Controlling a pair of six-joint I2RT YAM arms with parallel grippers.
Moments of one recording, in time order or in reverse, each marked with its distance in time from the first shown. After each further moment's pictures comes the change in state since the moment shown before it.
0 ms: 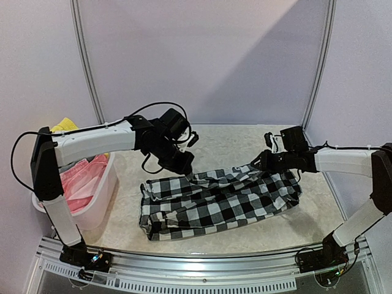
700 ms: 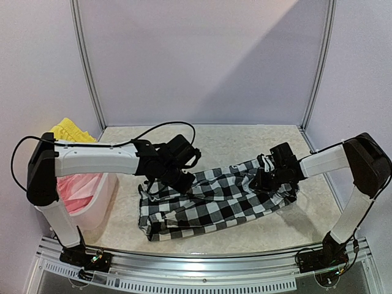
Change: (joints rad) left arm -0.142 -0.050 -0.228 0.169 -0.317 0.030; right arm 0.010 0.223 -0.053 0.047 -0.021 -0.055
